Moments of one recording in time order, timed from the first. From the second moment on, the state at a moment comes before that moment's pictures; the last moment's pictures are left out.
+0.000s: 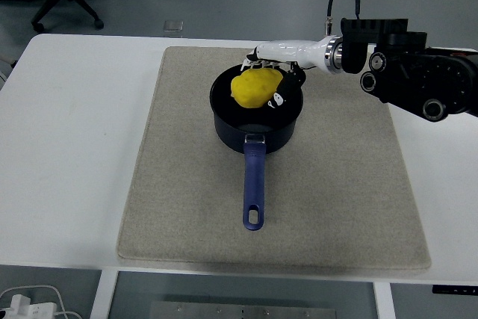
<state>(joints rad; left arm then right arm) -0.01 0.00 0.01 -0.12 0.05 0.02 0.00 1.44 -0.20 -0.16 0.85 -1.03 0.17 0.21</state>
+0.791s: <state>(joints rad) -0.01 0.00 0.01 -0.12 0.05 0.02 0.00 1.44 -0.20 -0.15 0.86 -1.02 0.18 0.21</state>
